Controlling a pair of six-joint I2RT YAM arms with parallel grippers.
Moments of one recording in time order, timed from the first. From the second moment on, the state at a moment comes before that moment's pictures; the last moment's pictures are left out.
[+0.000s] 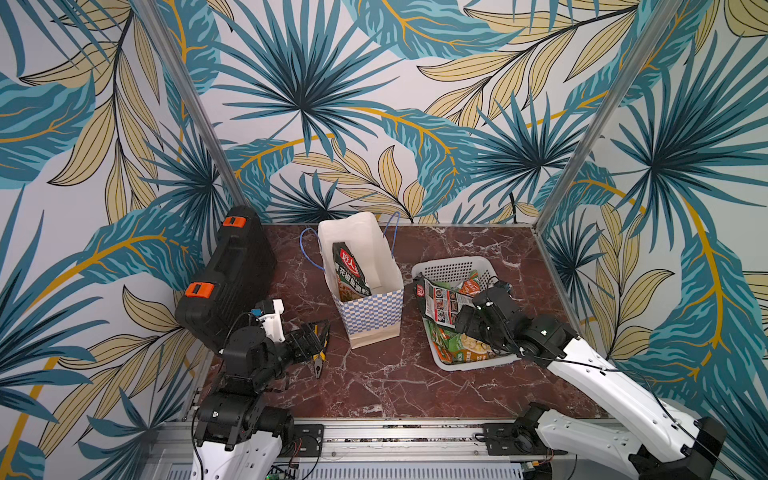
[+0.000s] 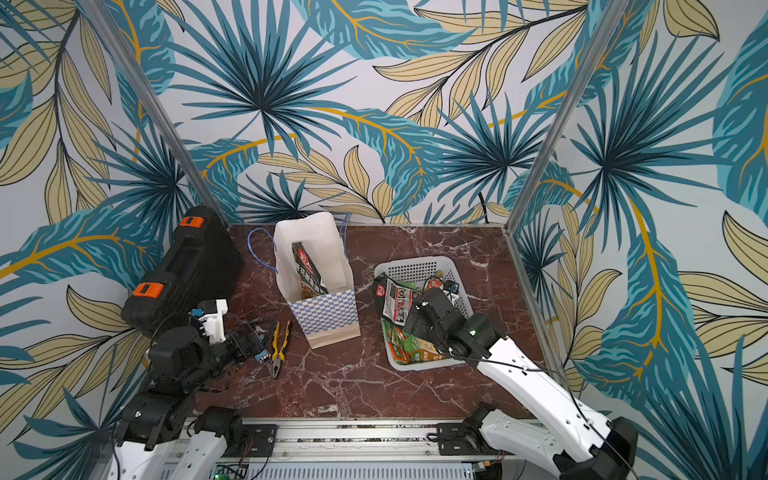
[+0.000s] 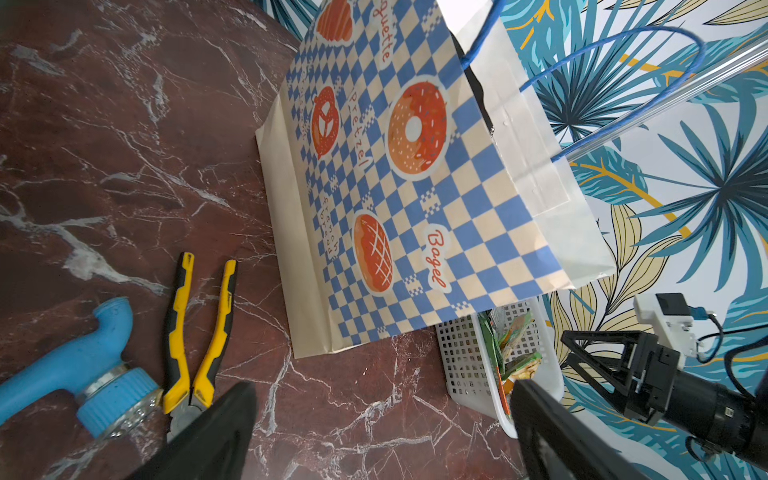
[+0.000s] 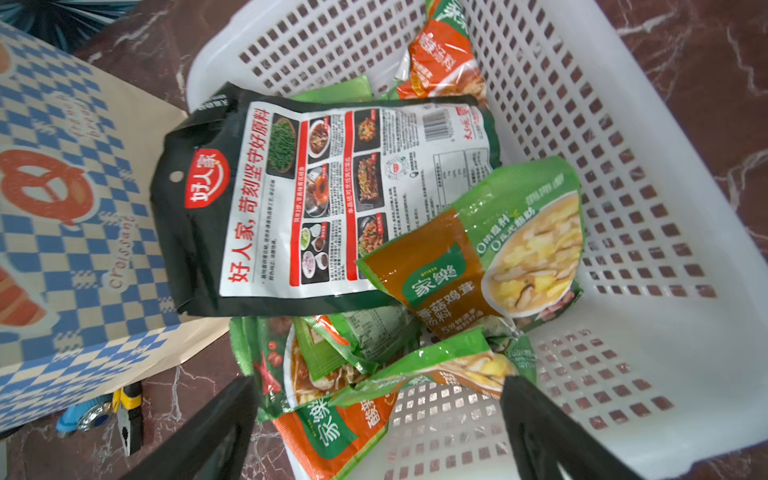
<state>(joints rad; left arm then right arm) -0.11 0.38 0.66 -0.73 0.36 -0.69 0.66 1.04 0.98 -0.95 0.30 0.98</state>
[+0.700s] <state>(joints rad) -0.11 0.55 0.75 -0.69 0.34 -0.64 0.73 1.27 0.98 -0.99 0.31 1.28</state>
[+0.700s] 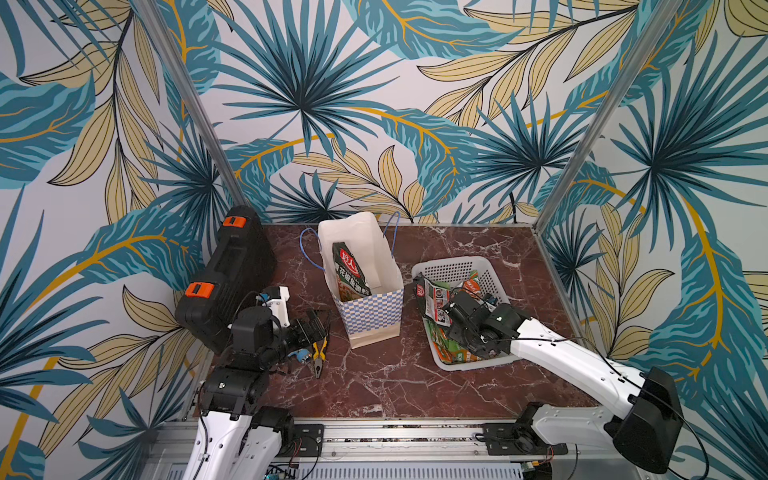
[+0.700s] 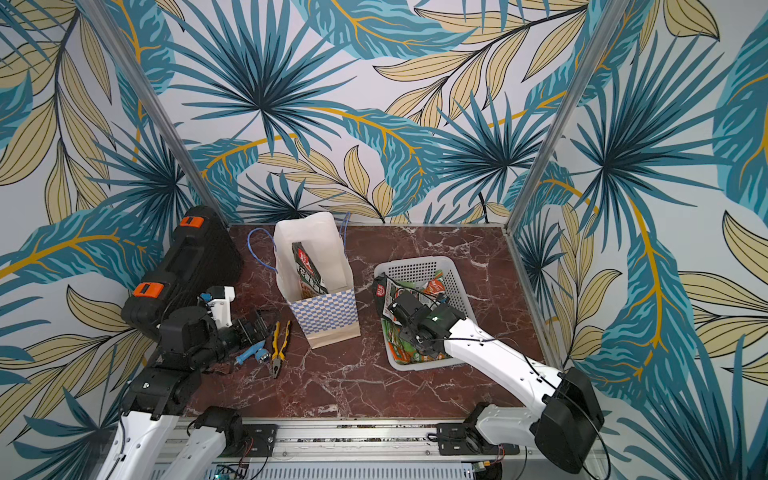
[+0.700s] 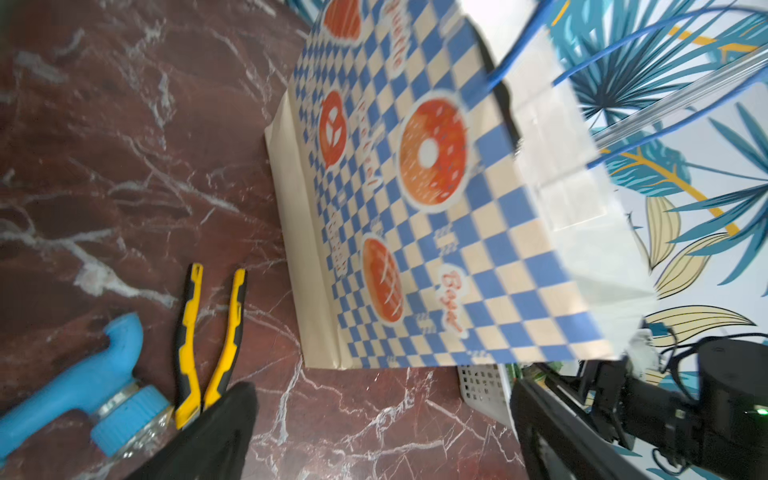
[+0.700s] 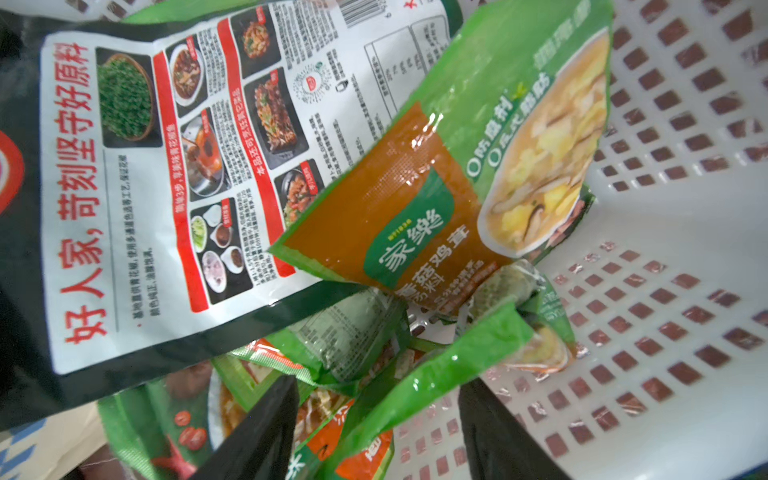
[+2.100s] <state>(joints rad) -0.12 0.39 0.41 -0.21 0.20 -0.56 0.73 0.87 1.27 -0.63 0.28 0.60</state>
